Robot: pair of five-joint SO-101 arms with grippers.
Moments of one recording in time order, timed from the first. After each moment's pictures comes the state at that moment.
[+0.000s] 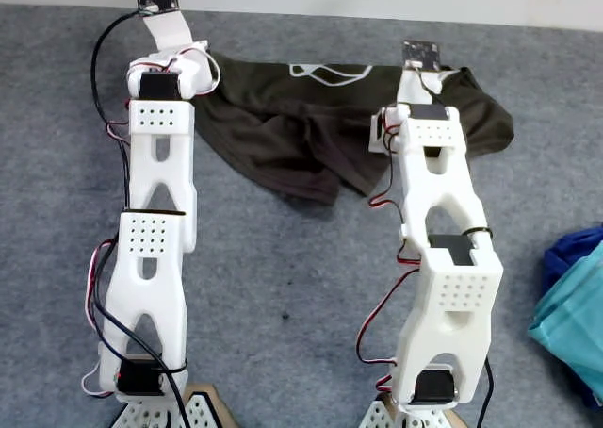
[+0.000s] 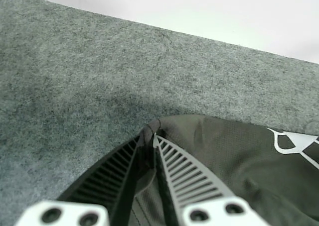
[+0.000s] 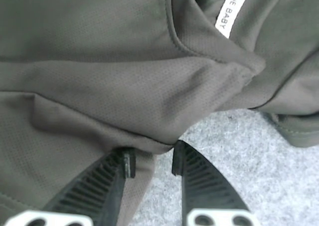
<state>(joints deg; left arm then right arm) -6.1 74.3 -93.8 67.2 13.8 -6.1 32.4 -16.6 53.4 -2.6</state>
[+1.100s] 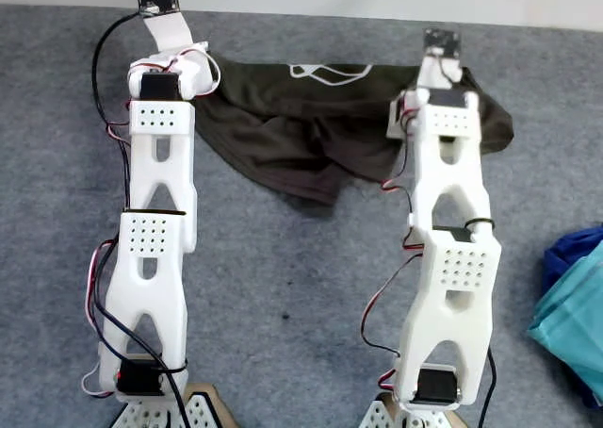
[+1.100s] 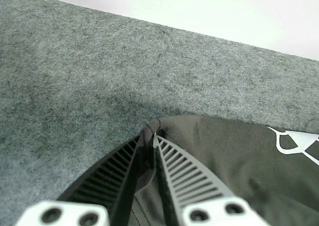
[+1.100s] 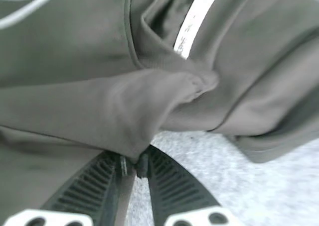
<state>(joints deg) -6.1 74.1 -93.8 67.2 13.8 -1.7 44.6 -42.8 66.7 -2.1</state>
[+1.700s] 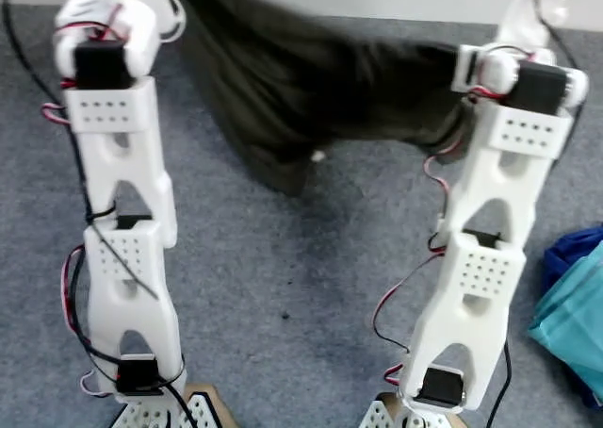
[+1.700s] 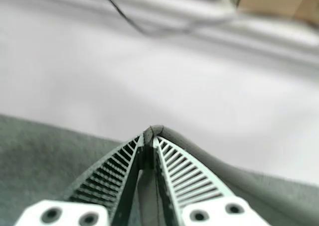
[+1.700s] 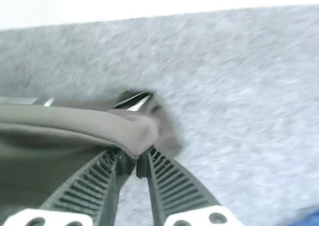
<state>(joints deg) -8.7 43.3 -93.8 72.7 13.8 7.2 41.1 -93.7 100.4 4.4</state>
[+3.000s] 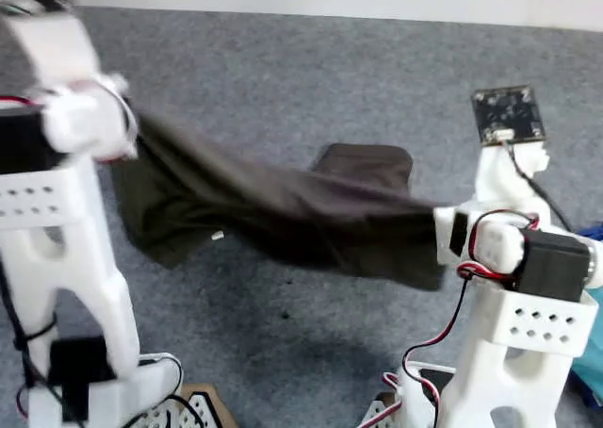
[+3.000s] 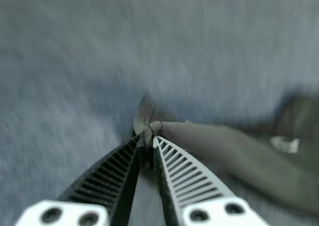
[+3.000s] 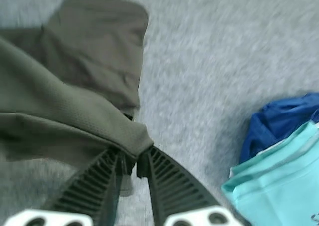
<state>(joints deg) -11.1 -15.9 -20.0 101.5 1.6 3.5 -42.2 8.7 100.5 16.6</state>
